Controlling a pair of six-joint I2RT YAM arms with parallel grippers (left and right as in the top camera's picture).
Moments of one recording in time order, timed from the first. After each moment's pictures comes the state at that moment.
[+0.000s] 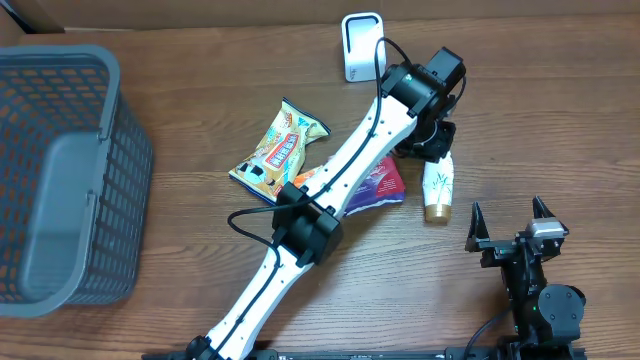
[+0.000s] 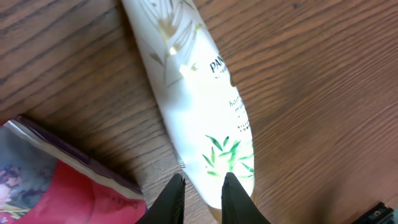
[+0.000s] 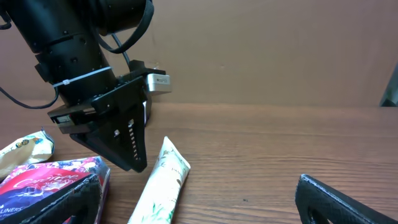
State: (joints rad) left arm -0.71 2.70 2.84 -1.49 0.30 -0.37; right arm 0.05 0.01 0.02 -0.04 -0.03 0.01
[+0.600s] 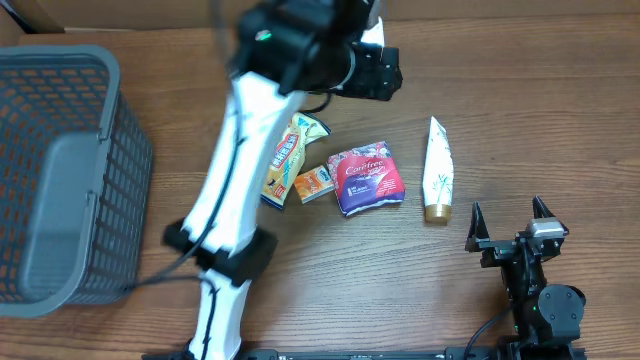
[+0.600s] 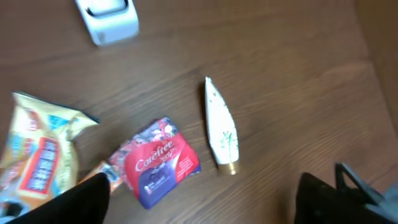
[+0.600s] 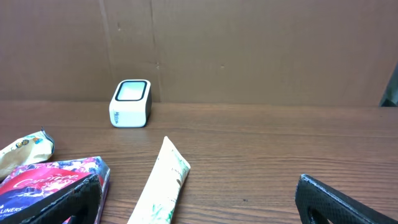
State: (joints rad) left arm -0.50 2.18 2.85 -1.62 0.24 -0.33; right arm 0.05 0.01 0.02 -0.04 -0.03 0.01
